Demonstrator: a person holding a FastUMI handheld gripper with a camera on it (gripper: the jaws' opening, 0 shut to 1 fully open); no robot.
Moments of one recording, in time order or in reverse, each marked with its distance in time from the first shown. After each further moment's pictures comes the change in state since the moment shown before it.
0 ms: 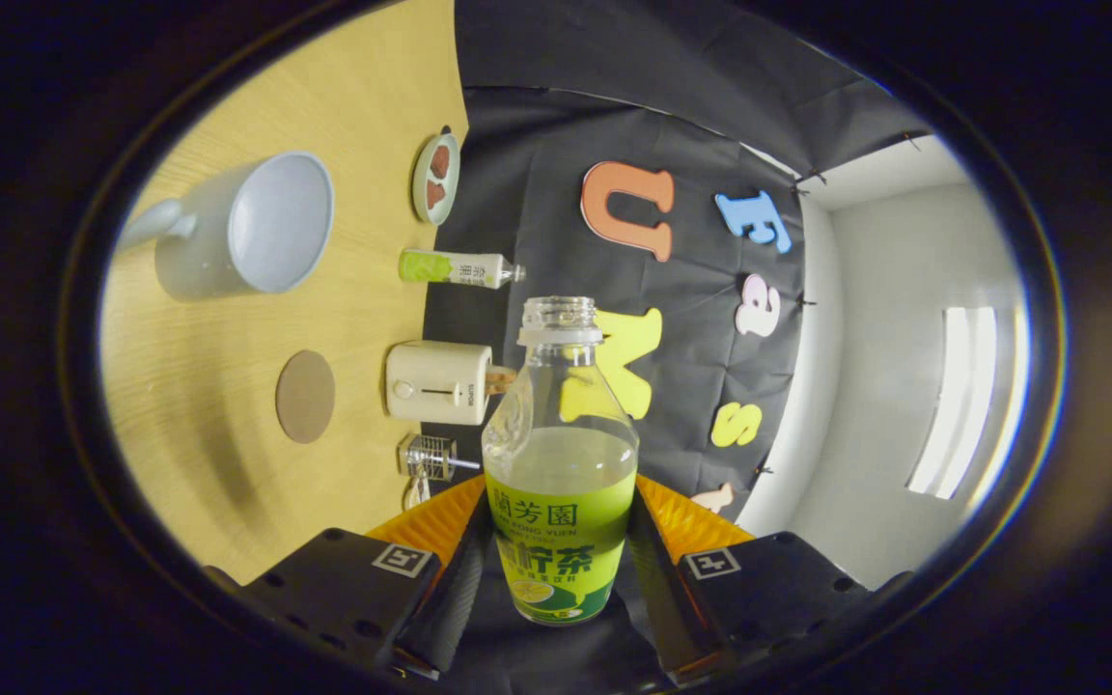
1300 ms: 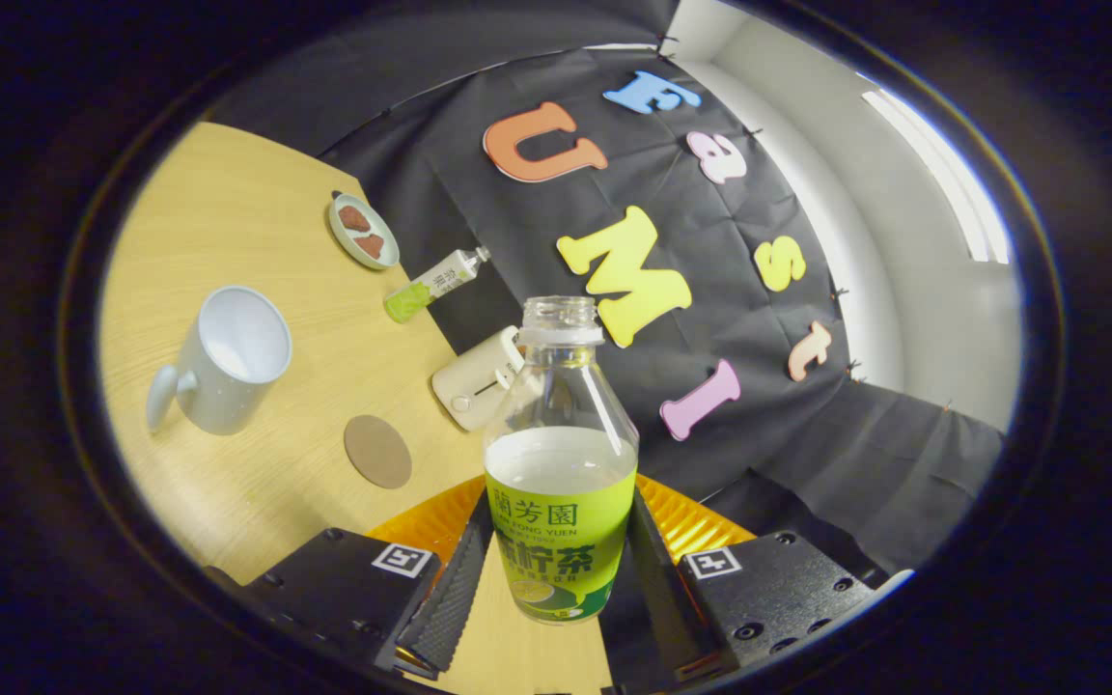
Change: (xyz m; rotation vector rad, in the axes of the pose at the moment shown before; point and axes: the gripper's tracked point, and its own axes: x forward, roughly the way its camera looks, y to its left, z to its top) arm -0.026 0.024 -0.044 0.553 0.155 0.286
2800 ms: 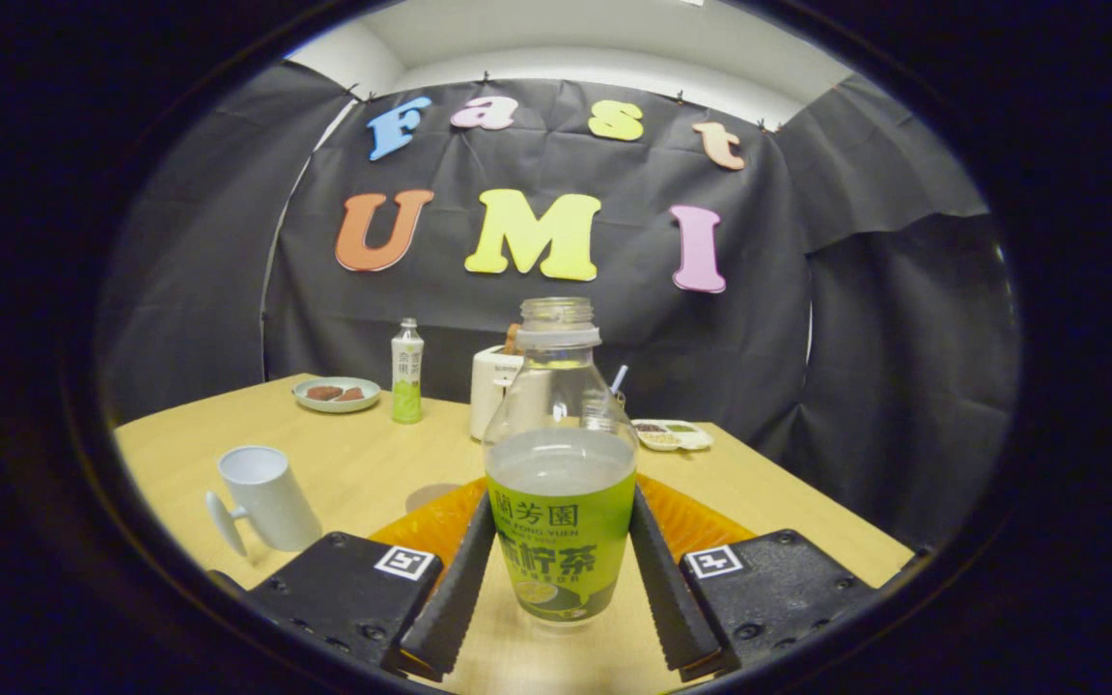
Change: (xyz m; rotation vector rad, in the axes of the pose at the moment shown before) arm 0.032 0.031 -0.095 0.912 -0.048 0.308
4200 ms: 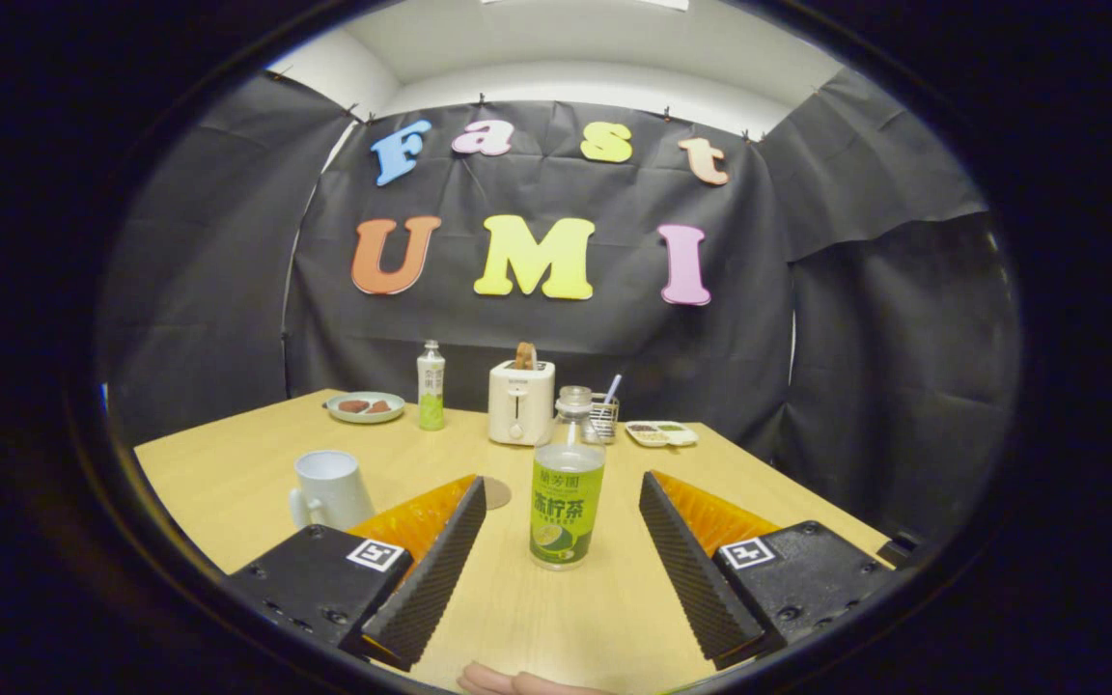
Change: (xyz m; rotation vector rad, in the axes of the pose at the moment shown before) arm -0.070 -0.003 -0.008 0.067 -0.027 0.027
